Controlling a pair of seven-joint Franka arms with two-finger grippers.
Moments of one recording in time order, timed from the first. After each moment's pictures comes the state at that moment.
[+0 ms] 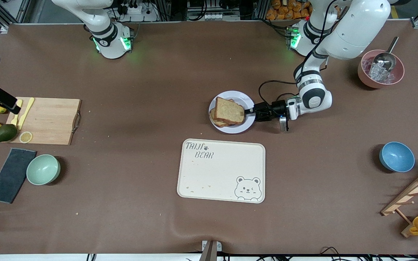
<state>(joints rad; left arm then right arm) -0.13 0.56 -0.19 -2.35 -1.85 2.03 1.43 -0.03 0.04 -0.02 -1.50 -0.02 1.63 0.14</state>
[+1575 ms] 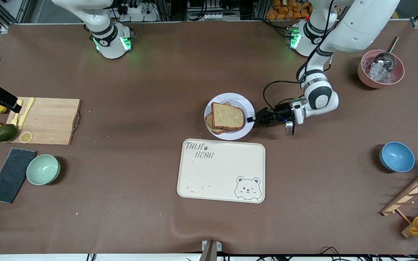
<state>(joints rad) -0.08 0.46 -0.20 -2.32 -1.85 2.03 1.28 -0.03 0.04 -0.02 -1.50 -0.01 1.61 0.14</state>
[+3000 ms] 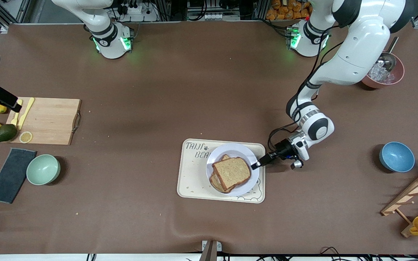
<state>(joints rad) -0.11 0.80 -0.20 -1.84 -2.09 2.20 1.21 -0.03 0.04 -0.02 -1.50 -0.01 1.60 0.14</state>
